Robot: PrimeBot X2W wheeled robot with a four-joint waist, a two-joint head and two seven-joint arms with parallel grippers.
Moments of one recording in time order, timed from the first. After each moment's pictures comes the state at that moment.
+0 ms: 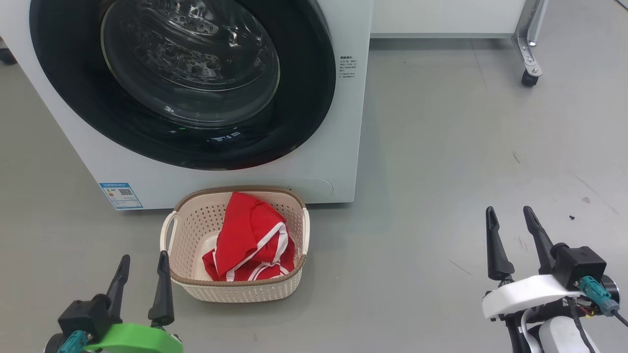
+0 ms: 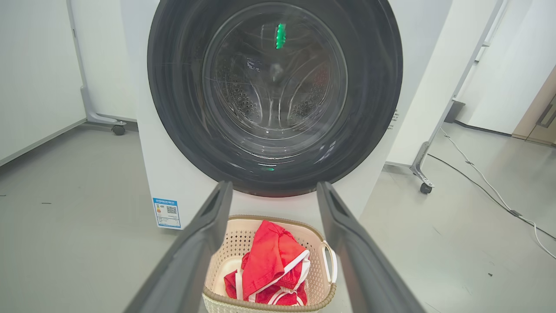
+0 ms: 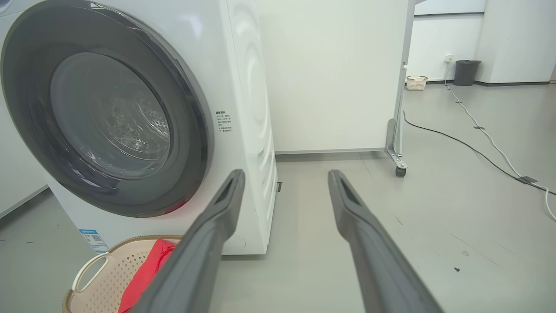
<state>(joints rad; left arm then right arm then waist) 0.01 0.05 -0.07 0.25 -0.40 -0.11 -0.25 -0.03 -0.10 0.11 0.21 0.32 0.07 -0.25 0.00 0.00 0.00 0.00</state>
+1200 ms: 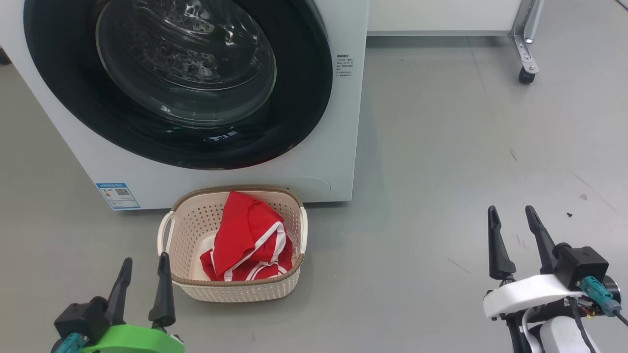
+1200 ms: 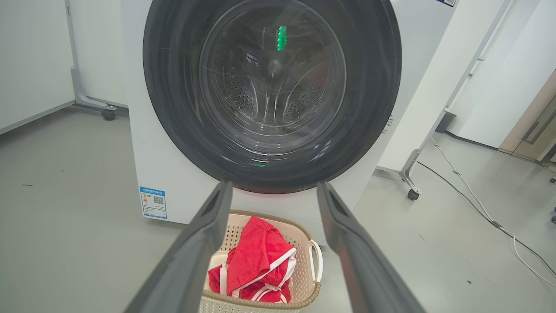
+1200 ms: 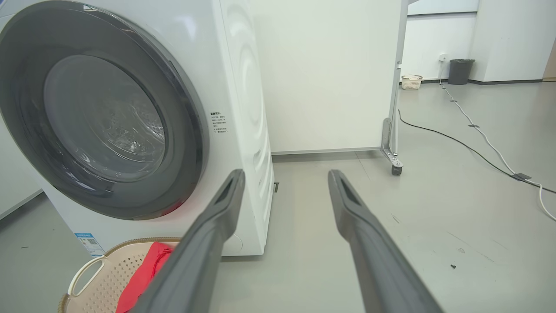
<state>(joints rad) 0.01 0.05 -0.08 0.25 -0.48 -0.12 -0.25 -0.03 -0.08 0.09 0.20 0.30 0.09 -0.25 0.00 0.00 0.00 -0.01</state>
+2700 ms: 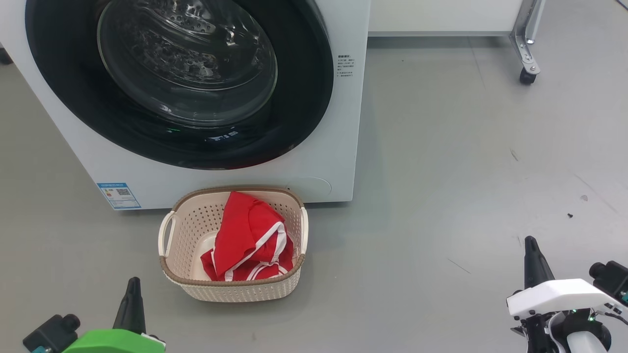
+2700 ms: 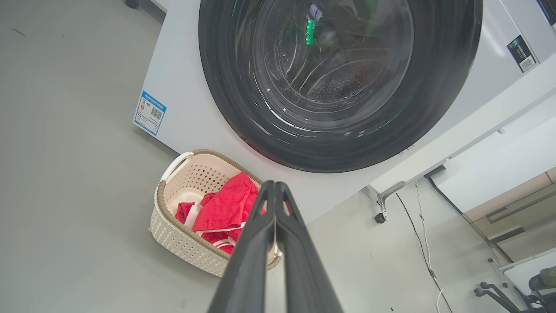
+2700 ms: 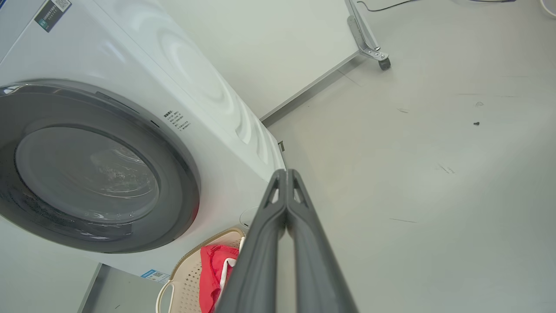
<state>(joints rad) 0.02 0.04 -0.03 0.30 -0.90 -0.12 -0.11 -0.01 -0.06 0.00 0.28 0.78 0.10 -0.10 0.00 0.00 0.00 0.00</state>
